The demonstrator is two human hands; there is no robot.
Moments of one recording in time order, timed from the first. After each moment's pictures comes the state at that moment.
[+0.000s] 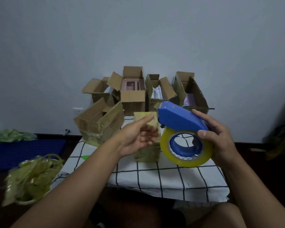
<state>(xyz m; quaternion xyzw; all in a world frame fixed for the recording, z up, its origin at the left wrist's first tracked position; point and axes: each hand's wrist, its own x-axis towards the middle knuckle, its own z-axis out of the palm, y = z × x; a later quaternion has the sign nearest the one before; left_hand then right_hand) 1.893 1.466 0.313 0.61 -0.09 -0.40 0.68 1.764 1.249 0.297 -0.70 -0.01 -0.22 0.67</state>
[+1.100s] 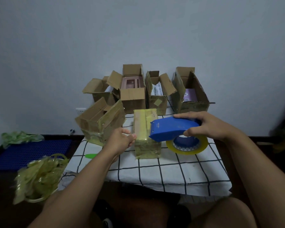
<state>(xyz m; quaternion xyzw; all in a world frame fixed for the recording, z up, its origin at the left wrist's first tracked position) 1.911 1.491 0.257 0.81 -0.05 -0.14 0.57 1.805 1.208 0.313 -0.90 -0.05 0.02 0.42</state>
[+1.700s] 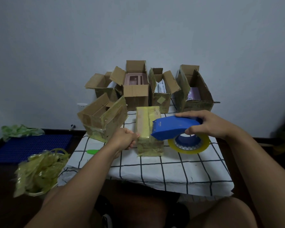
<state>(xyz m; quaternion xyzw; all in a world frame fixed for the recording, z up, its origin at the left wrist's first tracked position) 1.921 1.495 0.249 0.81 -0.03 -0.22 0.54 1.817 1.211 0.311 -0.91 -0.04 0.04 0.40</state>
